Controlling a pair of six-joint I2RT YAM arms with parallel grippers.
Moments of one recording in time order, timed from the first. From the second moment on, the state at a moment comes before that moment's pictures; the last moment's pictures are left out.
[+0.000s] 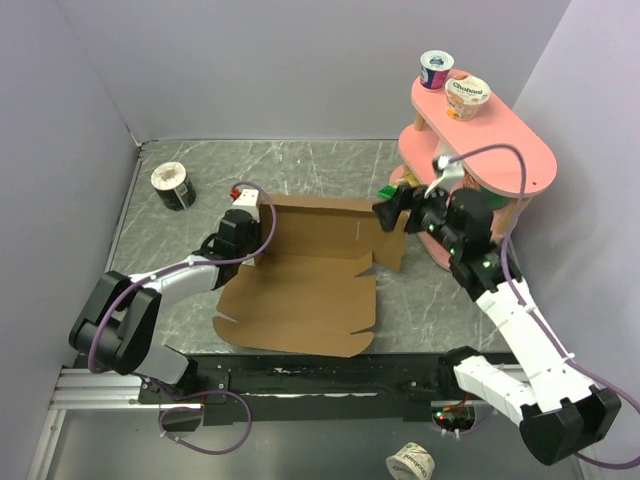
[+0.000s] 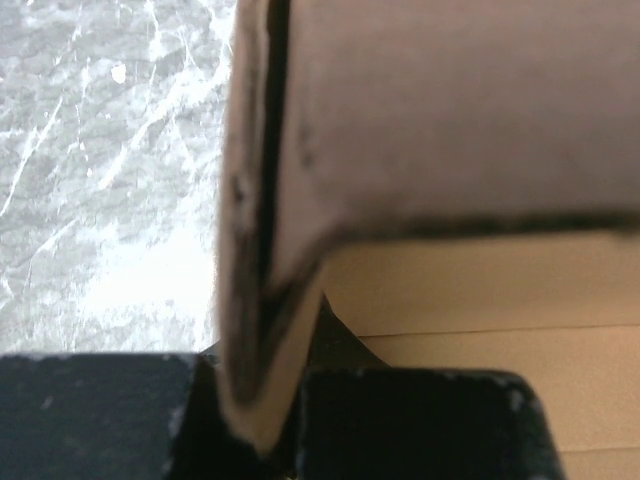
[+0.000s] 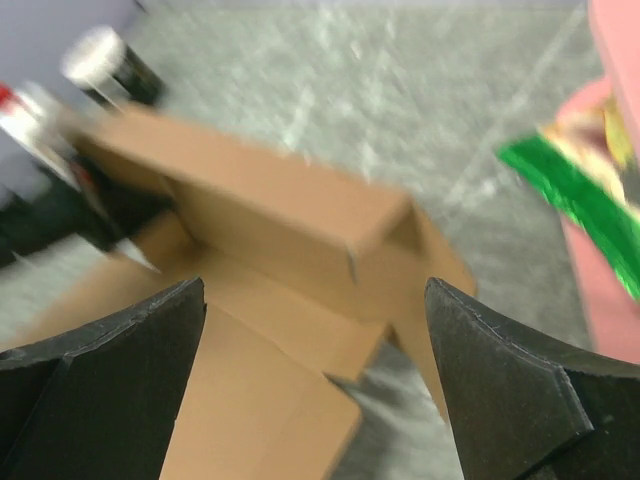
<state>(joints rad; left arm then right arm) -0.46 1.46 0.70 0.25 -0.21 -0.27 0.34 0.92 0.91 -0.24 -0.13 0.29</state>
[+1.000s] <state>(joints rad) -0.48 1.34 0.58 0.34 -0.30 -0.18 0.35 1.25 1.08 -0.33 -0.35 0.74</state>
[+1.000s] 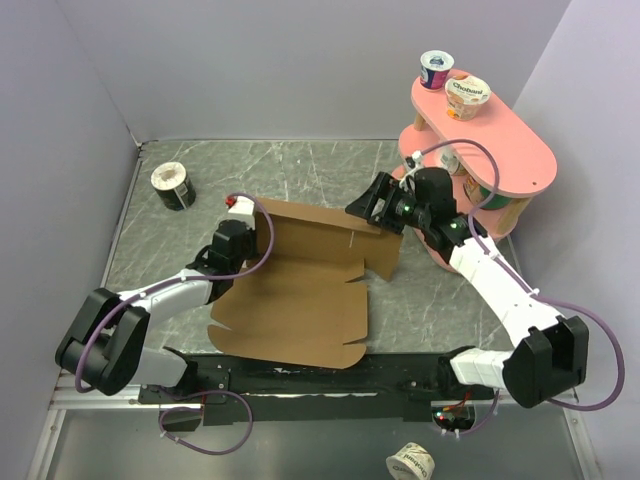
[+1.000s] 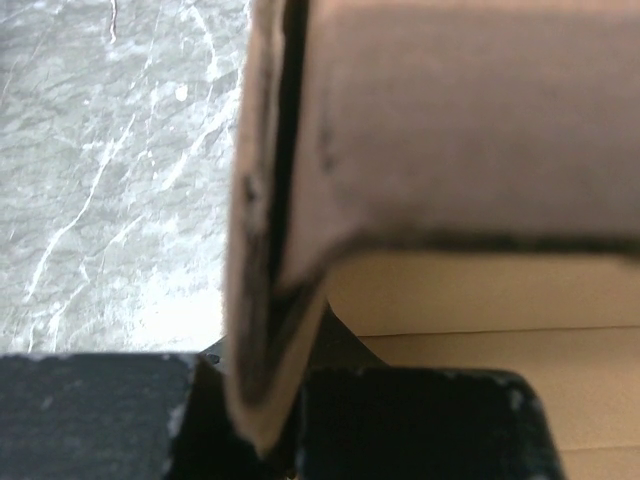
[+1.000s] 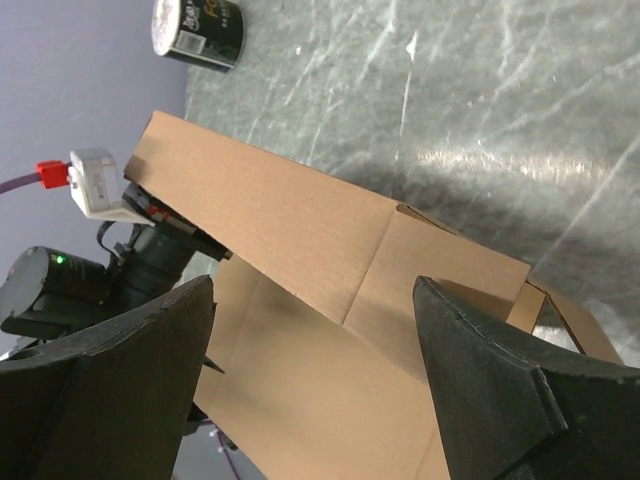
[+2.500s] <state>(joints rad) -0.56 1.35 0.59 0.38 -0.37 -0.15 0.64 1.29 1.38 -0.76 0.21 0.25</state>
